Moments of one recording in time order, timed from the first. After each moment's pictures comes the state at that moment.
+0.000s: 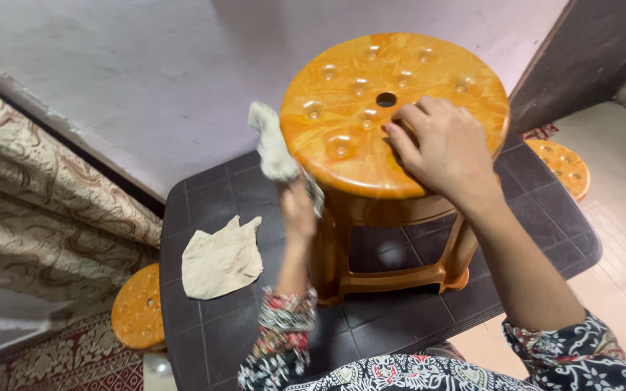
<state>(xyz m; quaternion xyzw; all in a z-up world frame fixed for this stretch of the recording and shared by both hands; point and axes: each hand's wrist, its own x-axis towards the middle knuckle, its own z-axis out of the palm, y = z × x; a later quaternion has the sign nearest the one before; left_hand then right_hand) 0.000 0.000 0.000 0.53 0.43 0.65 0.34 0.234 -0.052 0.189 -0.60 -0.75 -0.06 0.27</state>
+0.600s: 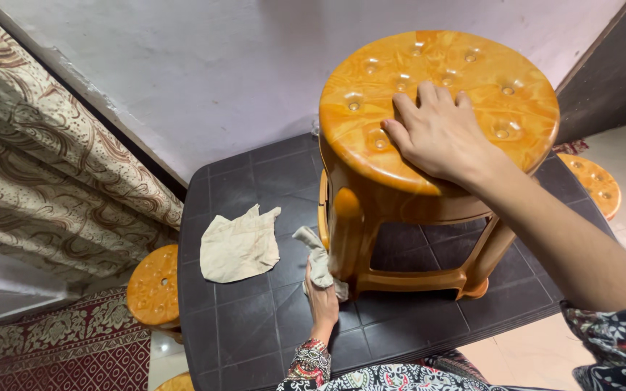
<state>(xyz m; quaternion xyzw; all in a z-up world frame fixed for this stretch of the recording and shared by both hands) -0.041 -0.145 -0.258 0.57 0.60 0.52 0.20 0.202 -0.011 0.184 -0.54 -0.82 -0.09 0.17</state>
